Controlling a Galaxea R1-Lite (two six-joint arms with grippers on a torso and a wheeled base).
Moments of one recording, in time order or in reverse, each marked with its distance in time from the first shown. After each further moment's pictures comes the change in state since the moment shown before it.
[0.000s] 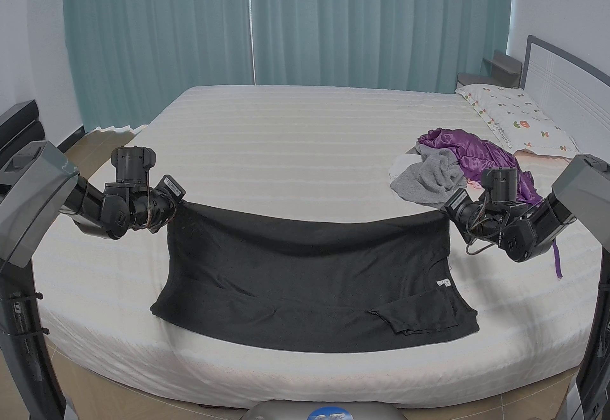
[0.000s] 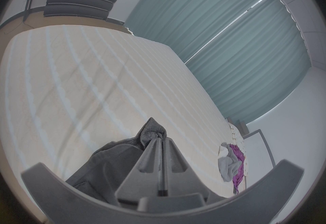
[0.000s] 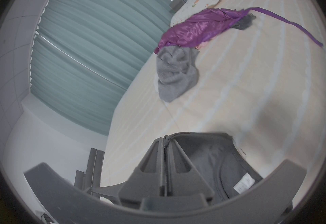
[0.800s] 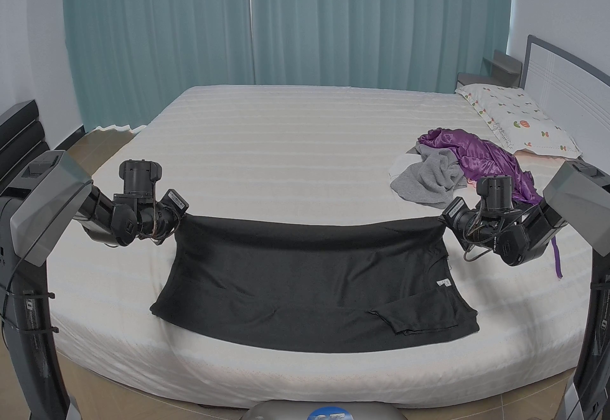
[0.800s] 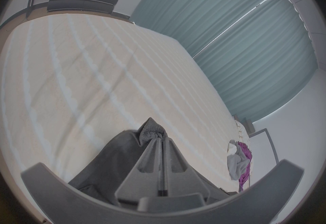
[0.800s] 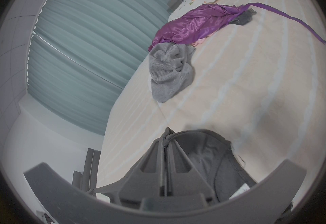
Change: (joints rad) left arm 0.013 0.098 -0.047 0.016 -0.013 -0.014; right arm -0.017 0.073 -0.037 -0.001 0.010 -0.007
